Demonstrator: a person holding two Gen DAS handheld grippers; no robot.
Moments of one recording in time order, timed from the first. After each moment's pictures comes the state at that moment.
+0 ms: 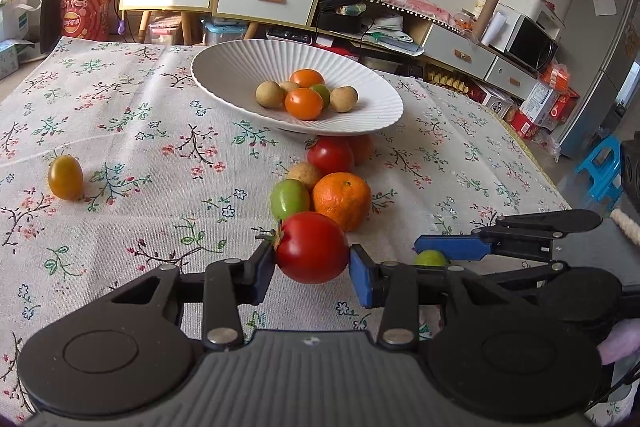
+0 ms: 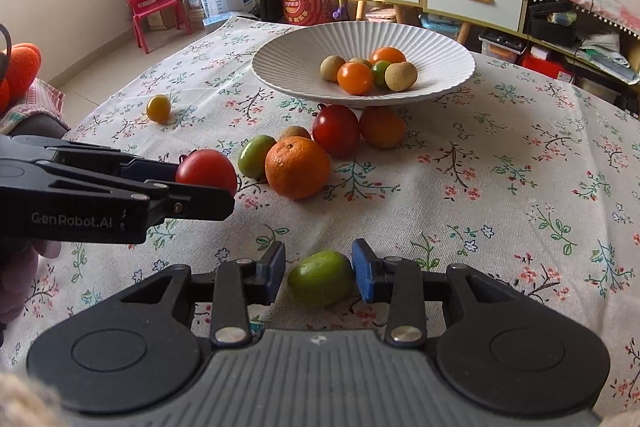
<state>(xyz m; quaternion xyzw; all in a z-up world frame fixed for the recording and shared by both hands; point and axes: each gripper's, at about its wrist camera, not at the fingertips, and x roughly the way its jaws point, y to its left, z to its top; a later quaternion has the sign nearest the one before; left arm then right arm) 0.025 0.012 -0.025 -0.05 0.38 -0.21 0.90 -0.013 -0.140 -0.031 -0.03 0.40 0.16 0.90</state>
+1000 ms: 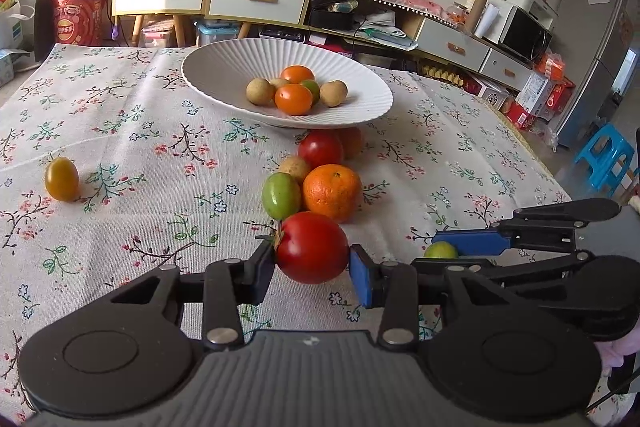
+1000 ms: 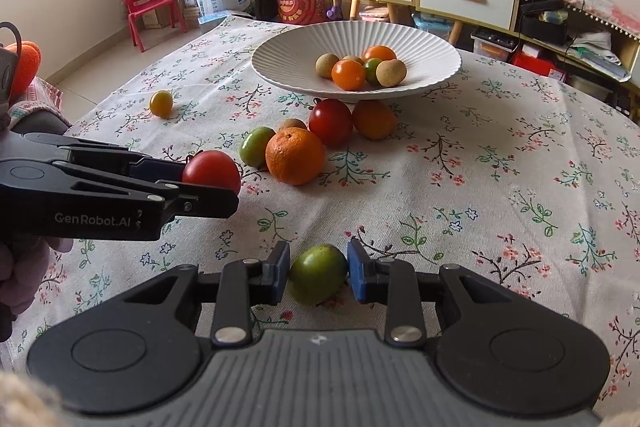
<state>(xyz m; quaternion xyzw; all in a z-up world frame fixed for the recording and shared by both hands) 0.019 0.007 -0.022 -0.04 0.37 -0.21 0.90 -0.027 -0.144 -0.023 -0.03 0.40 0.15 0.90</state>
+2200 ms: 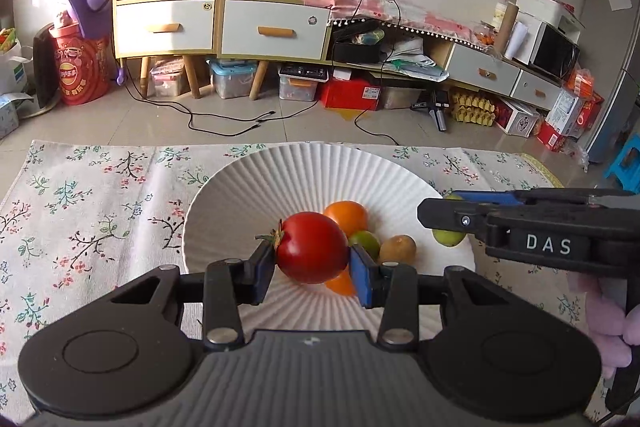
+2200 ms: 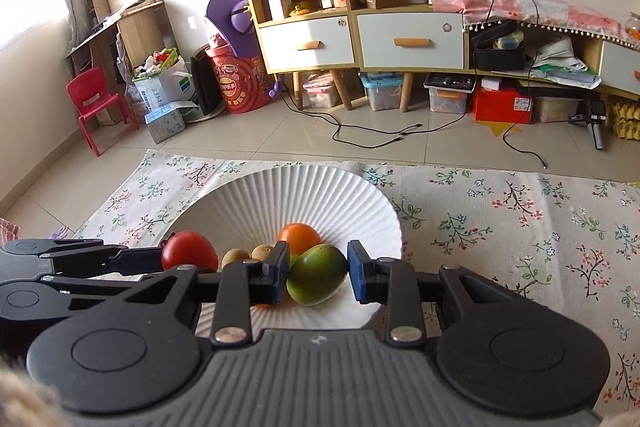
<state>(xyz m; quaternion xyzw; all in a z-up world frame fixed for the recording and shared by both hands) 0.154 -0.010 0.011 -0.01 0.35 -0.18 0.92 0.106 -0.181 0.016 0.06 0.33 0.08 0.94</state>
